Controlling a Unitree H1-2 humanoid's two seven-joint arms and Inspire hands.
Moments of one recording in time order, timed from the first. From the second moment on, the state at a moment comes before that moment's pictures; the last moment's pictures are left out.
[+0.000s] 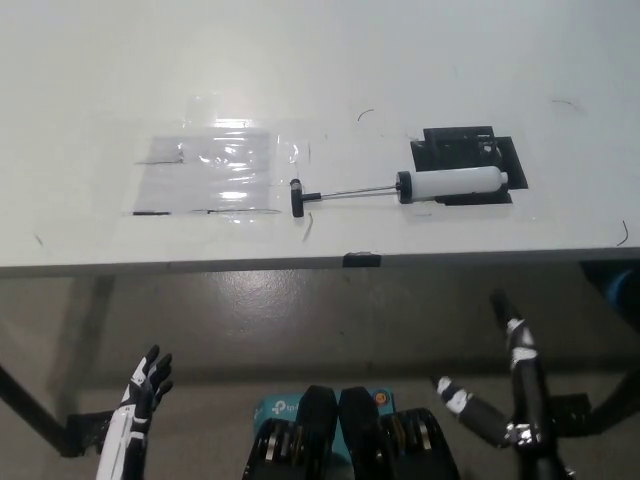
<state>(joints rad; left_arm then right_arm) 0.12 0.08 0.03 0.11 0.06 -0.32 -0.02 0.01 -0.02 0.17 0.05 -0.25 -0.39 -0.29</state>
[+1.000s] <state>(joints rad) 0.11 0.07 0.02 0.11 0.05 -0.33 -0.02 -0.86 -0.37 0.23 0.42 -0.30 0.02 0.17</state>
